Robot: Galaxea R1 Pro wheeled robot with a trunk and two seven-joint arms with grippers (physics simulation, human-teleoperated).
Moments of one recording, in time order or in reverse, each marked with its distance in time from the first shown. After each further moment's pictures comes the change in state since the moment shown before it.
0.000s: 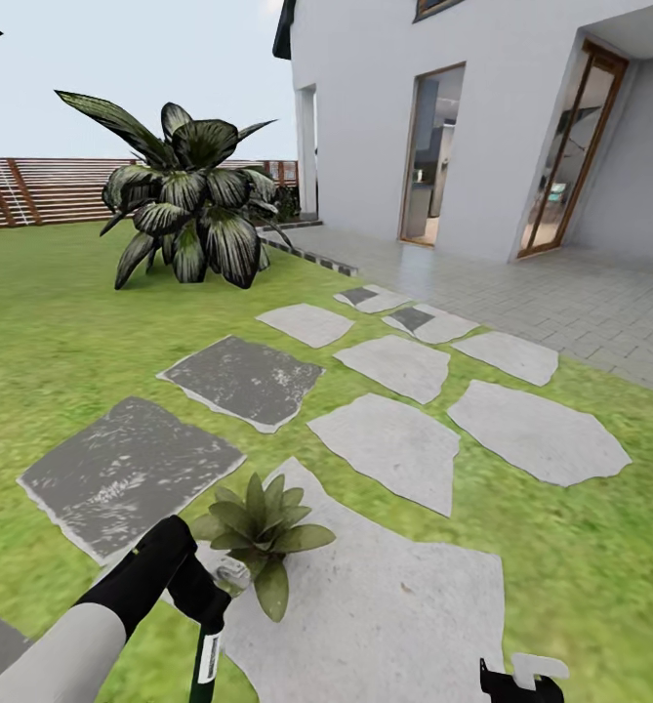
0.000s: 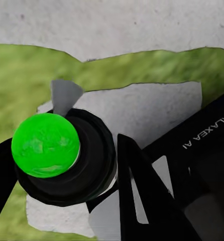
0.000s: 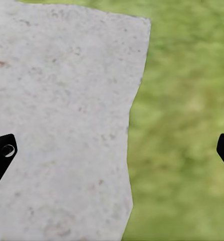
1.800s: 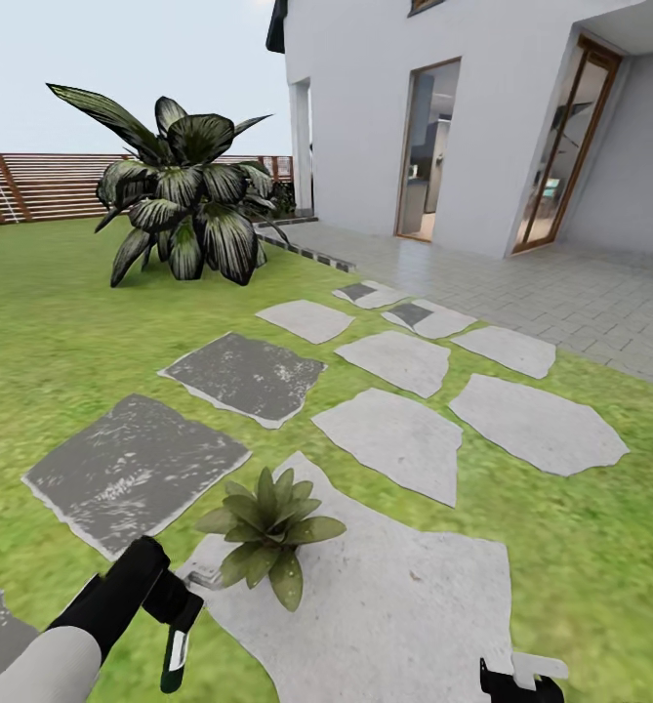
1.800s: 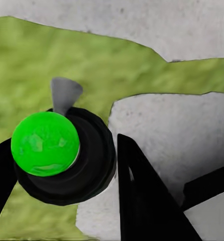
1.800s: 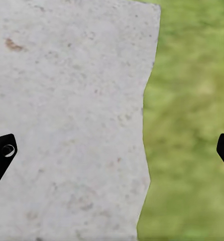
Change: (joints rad) left arm 0.055 0.040 0.120 0.024 0.120 -0.125 0.344; right arm 0.000 0.000 0.000 0.000 0.000 0.000 -0.001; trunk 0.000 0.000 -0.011
